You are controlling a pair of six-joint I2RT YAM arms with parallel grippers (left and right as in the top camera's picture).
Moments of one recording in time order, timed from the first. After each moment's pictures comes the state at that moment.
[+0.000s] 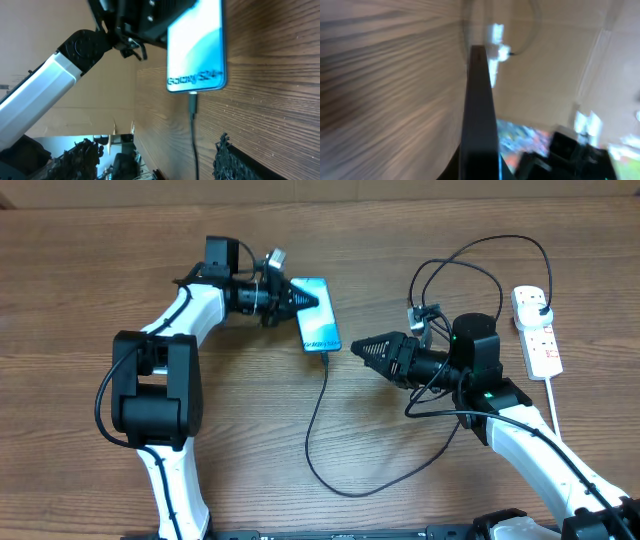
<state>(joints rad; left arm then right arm) -0.10 2.19 1.51 -0.43 1.20 -0.58 0.24 1.35 0.66 0.17 -0.87 0.93</state>
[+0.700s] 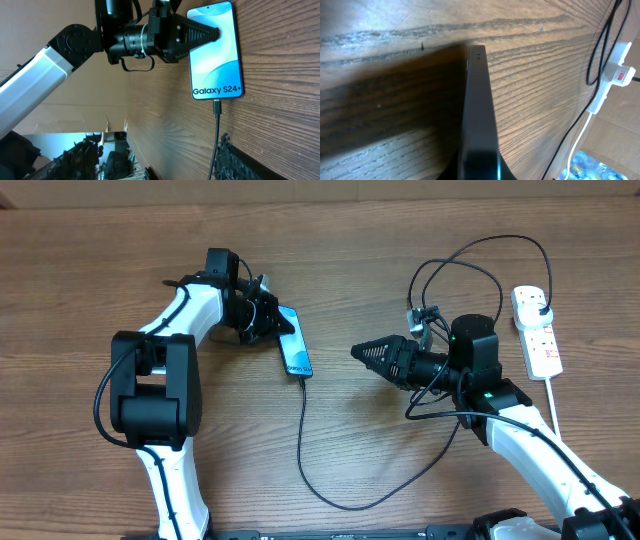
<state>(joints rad) -0.10 2.19 1.51 -0.69 0.72 -0.37 0.24 1.35 0.66 0.13 -0.87 0.87</state>
